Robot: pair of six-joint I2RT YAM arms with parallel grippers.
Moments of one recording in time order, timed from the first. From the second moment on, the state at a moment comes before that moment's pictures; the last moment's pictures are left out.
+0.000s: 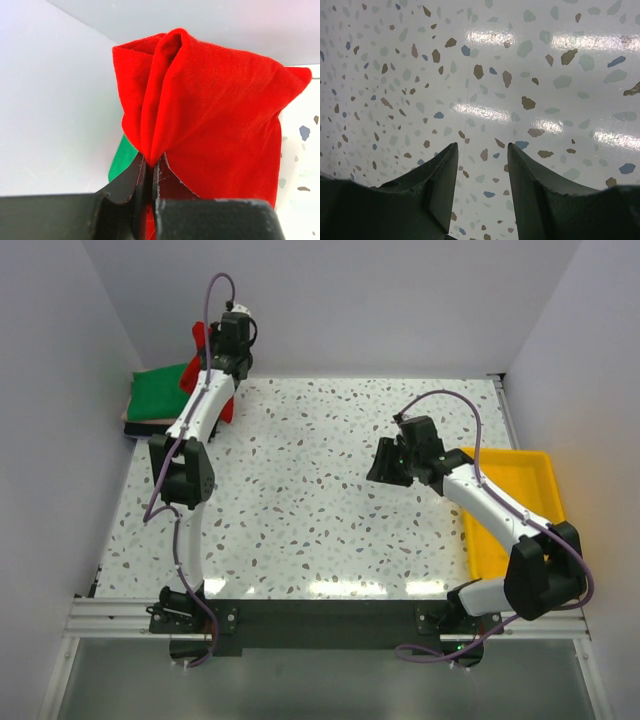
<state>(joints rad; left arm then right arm) -0.20 2.28 2.24 -0.41 -0.80 0.42 0.41 1.39 1.02 -0.47 -0.13 0.51</state>
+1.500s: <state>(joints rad) 0.14 1.92 1.93 -0.35 -0.22 -0.15 0.44 1.40 1.03 -0.48 -0.10 0.49</state>
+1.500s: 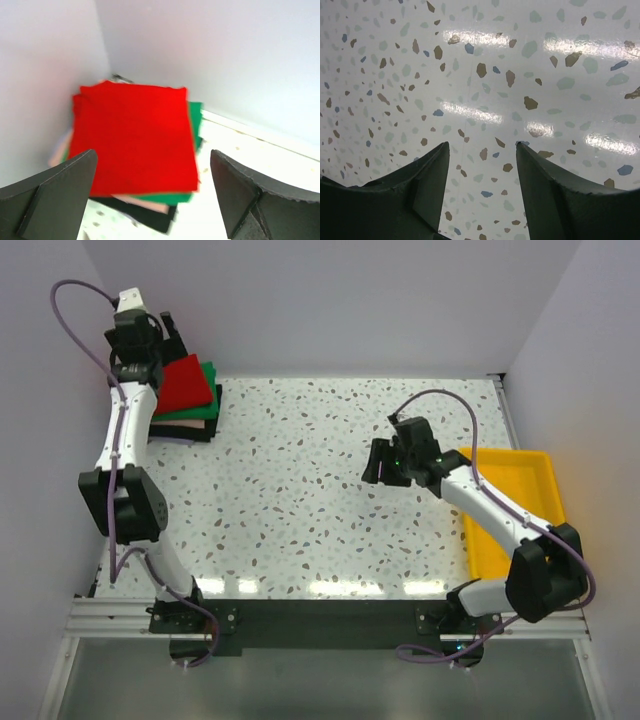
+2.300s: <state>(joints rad) -0.78 1.02 0.79 -0.27 -0.30 -0.47 0.44 0.86 0.88 -0.57 0.05 0.47</state>
